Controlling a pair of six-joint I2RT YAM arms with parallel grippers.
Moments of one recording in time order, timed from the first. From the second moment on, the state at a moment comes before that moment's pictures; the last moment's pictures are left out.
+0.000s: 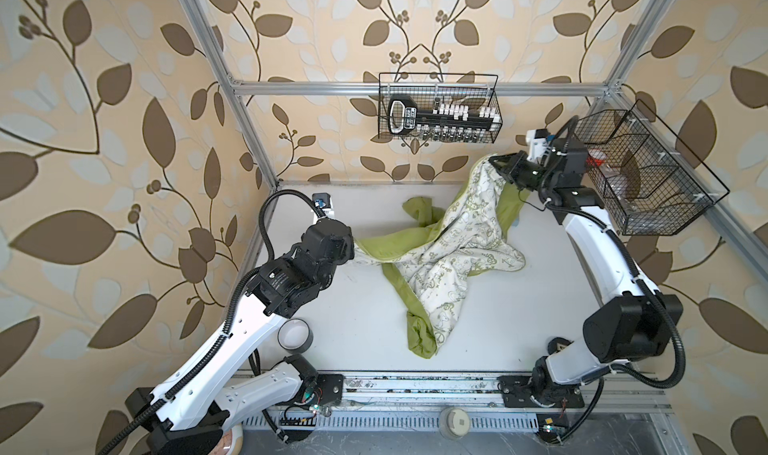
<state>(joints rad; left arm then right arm) -0.58 0.99 1.18 -0.80 -0.65 -0.46 0.08 1.63 1.60 -0.28 -0.53 0.76</state>
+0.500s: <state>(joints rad) 0.10 1.13 0.96 -0.72 -0.50 -0.66 0.41 1.95 1.71 -0.37 -0.36 0.67</state>
